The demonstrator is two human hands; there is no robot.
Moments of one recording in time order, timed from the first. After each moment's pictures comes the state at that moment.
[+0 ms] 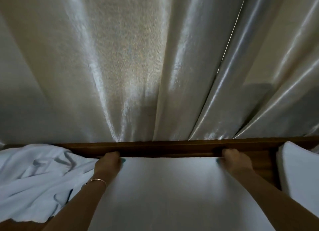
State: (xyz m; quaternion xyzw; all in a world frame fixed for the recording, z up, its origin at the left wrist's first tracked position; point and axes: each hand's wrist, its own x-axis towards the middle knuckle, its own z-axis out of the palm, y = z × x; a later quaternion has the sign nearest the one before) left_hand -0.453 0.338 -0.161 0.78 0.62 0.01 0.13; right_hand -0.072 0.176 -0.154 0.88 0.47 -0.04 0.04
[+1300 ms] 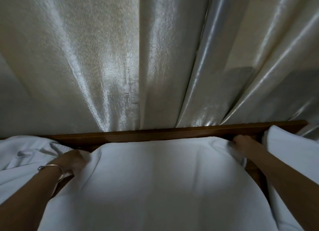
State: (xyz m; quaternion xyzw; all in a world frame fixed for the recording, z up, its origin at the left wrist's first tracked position) left_hand -0.524 0.370 -0.166 0.67 0.68 -0.09 0.28; right_hand 0.018 0.144 -0.156 0.89 0.42 -0.16 0.06
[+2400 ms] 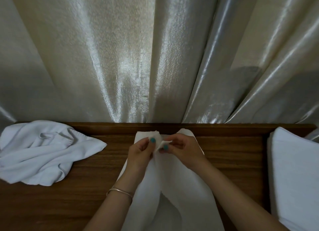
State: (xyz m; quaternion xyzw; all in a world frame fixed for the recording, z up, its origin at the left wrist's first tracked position) left_hand -0.366 0.194 -0.107 0.45 0.47 0.40 0.65; right_hand -0.216 0.153 -0.098 0.58 0.47 -0.44 -0.49
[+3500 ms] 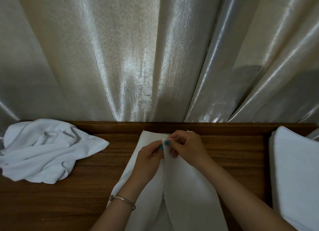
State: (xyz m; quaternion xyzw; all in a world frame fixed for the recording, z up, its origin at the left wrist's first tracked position) left_hand -0.368 0.177 -0.095 0.67 0.42 0.34 0.51; right_hand -0.213 0.159 -0.102 0.65 0.57 -0.29 -0.41
